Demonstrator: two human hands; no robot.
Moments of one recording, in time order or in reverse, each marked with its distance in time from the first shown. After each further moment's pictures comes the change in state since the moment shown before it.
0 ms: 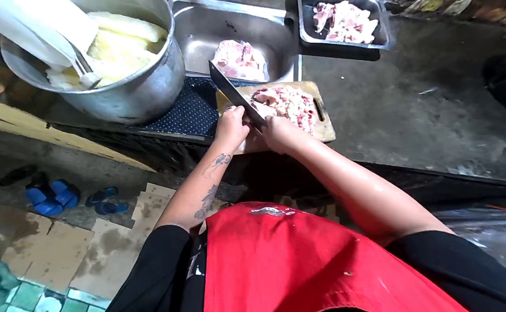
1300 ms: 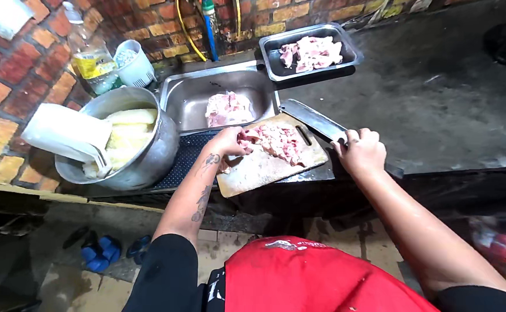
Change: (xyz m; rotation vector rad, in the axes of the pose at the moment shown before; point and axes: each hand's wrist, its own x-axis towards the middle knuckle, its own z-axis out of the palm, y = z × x) left_hand 0.107 0.034 -0.033 0.168 -0.571 0.160; right_hand -0.027 0.217 0.005 -0.028 0.711 0.322
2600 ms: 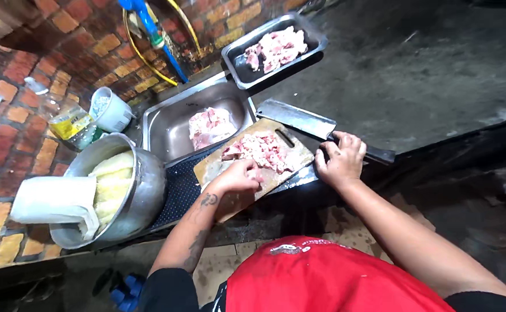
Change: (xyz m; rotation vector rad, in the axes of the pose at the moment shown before) left_hand -0.007 0.071 0.031 -0.089 -0.266 0.128; right_hand -0.030 0.008 0.046 0.206 0.213 0.060
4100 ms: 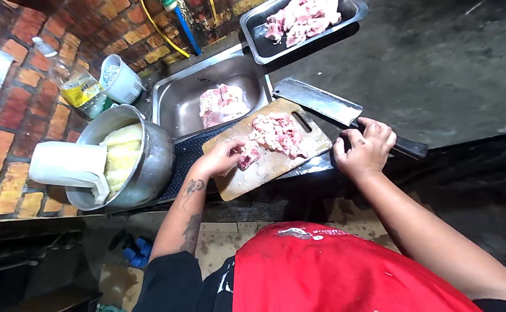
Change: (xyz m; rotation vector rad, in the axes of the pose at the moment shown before) left_hand -0.040 -0.039 -0.021 0.060 0.128 -0.091; right_hand -0.001 0.007 0.005 -0.002 -0.018 -0.009
